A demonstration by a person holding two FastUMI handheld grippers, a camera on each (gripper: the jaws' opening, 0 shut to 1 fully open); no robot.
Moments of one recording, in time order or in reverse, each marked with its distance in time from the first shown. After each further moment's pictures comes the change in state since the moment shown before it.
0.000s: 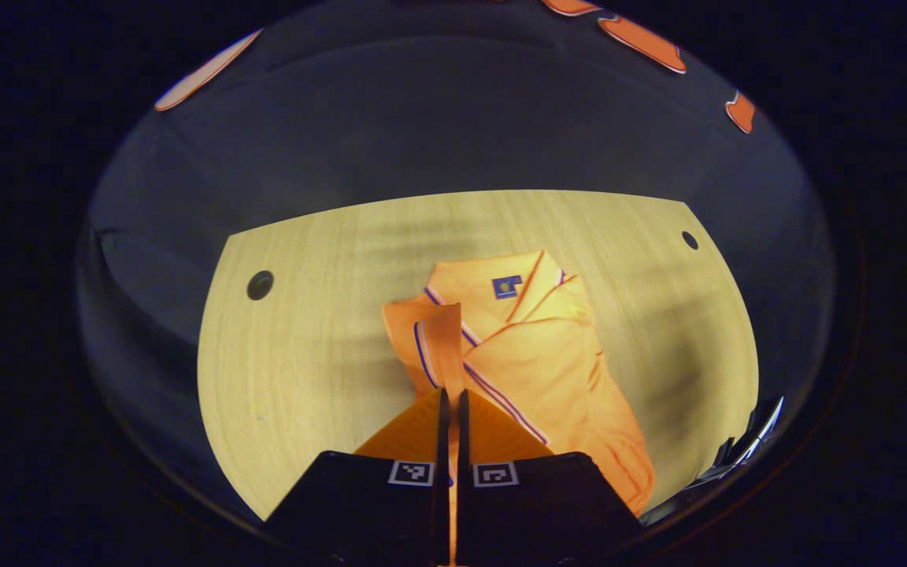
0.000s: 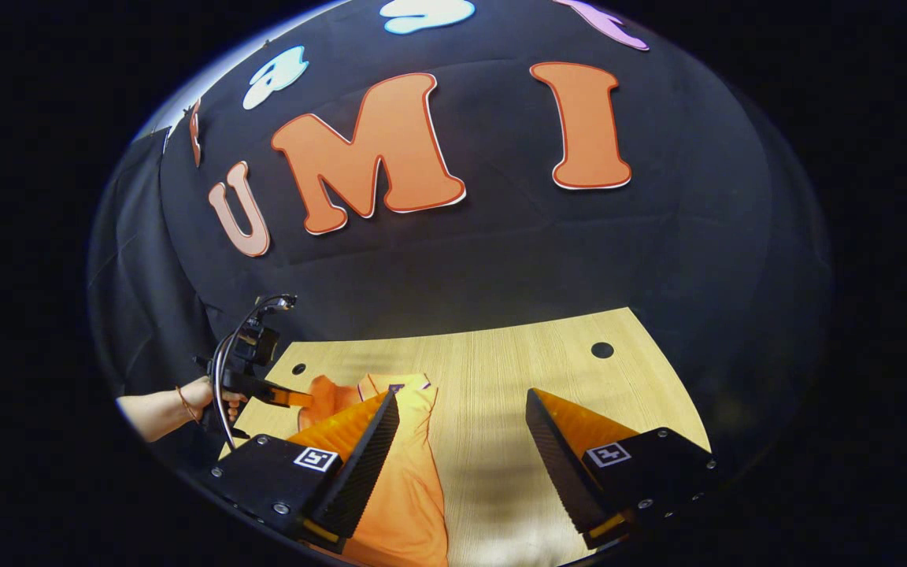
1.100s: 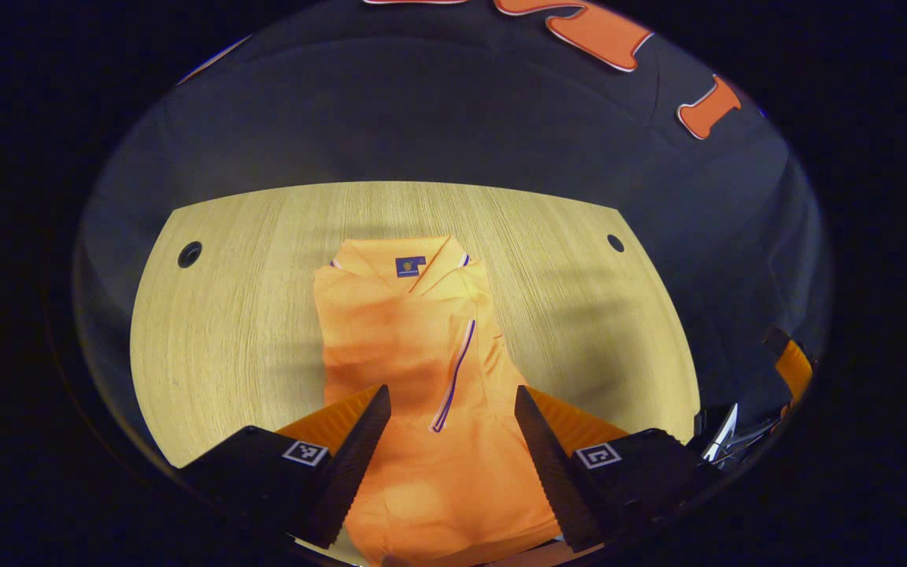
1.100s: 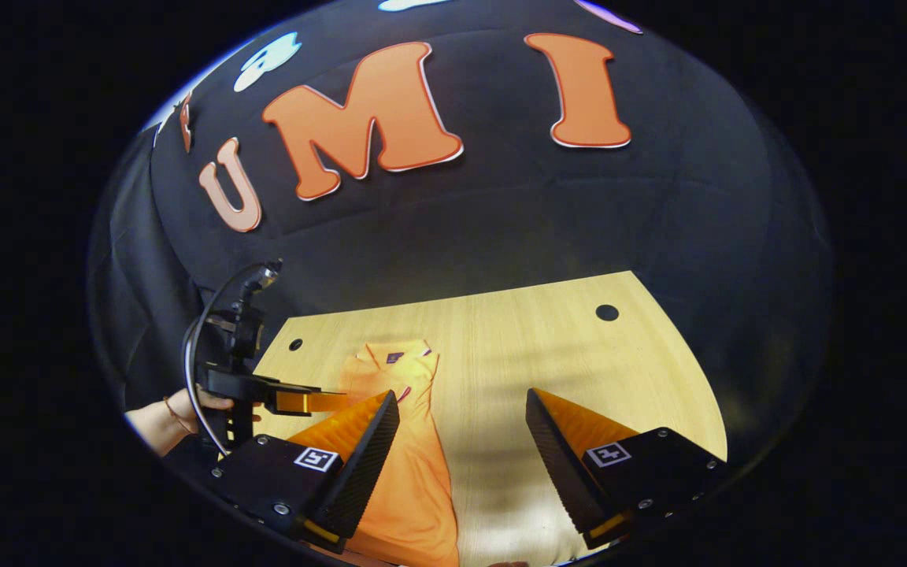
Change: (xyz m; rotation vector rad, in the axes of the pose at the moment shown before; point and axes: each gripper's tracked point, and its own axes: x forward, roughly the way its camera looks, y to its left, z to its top) left arm -0.037 -0.065 -0.038 -0.106 -0.050 -0.230; right arm 0.012 0.028 -0.053 -0.005 0.144 0.012
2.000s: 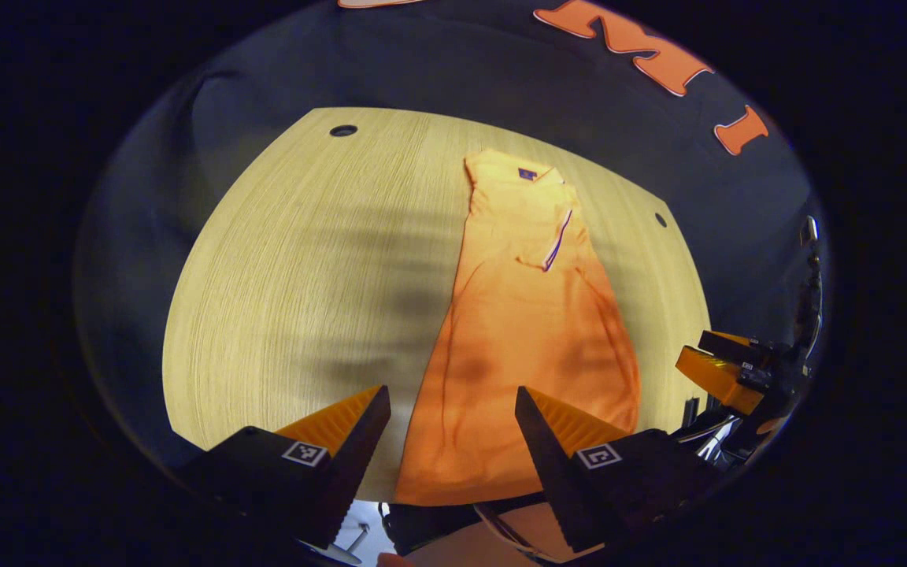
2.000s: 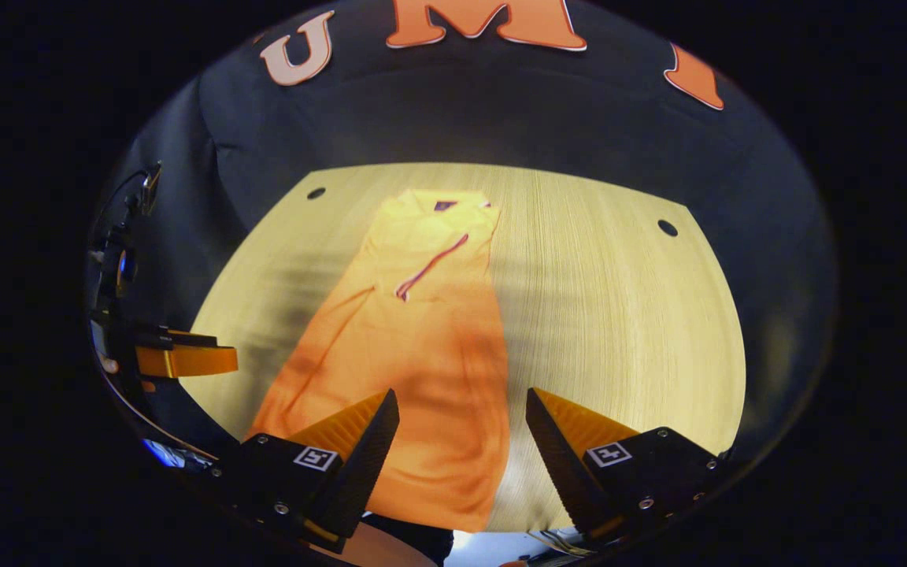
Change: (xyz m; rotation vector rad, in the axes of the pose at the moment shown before) left arm -0.102 0.095 -0.224 -0.197 0.089 0.154; right arm 0.002 0.071 -0.215 -0.242 0.425 -0.036
